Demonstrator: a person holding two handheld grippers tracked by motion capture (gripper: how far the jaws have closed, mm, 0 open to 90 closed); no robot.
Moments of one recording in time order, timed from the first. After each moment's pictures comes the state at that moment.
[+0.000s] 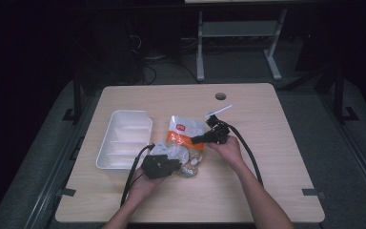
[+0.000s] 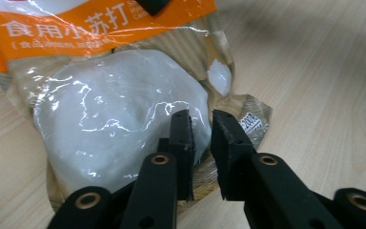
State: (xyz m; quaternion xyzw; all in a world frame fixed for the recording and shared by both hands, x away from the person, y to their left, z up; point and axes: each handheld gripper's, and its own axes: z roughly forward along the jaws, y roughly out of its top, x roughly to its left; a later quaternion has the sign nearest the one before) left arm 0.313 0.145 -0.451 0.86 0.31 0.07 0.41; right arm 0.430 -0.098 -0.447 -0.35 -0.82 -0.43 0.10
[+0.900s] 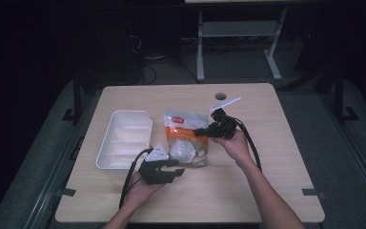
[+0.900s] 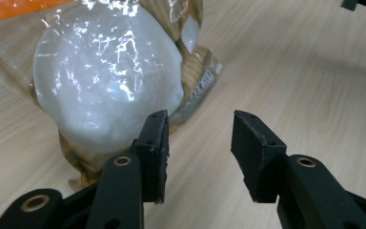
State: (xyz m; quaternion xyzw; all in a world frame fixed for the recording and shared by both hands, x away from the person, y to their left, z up) left arm 0.290 0.148 -0.436 0.85 0.28 0.07 0.44; right arm 0.406 -0.109 -0.388 -0.31 -0.83 -0.46 0.03
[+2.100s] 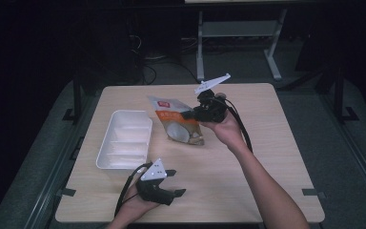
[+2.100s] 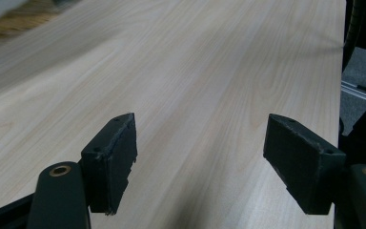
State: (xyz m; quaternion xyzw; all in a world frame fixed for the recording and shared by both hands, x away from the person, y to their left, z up) left arm 0.253 0.153 -0.443 0.86 0.22 0.06 0.45; right arm 0.403 -0.069 -0.305 -0.25 -0.85 -0.46 -0.04
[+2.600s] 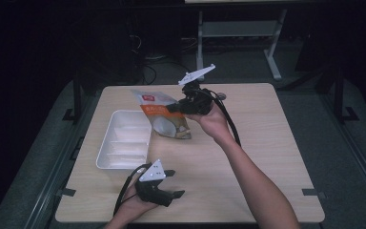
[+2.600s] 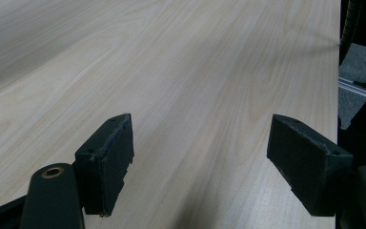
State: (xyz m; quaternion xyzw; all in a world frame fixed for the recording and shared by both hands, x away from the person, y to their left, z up) left arm 0.254 0.156 -0.445 0.86 0.21 0.06 0.45; right arm 0.411 -0.033 -0.284 -0.23 -0.85 -0.48 -0.04
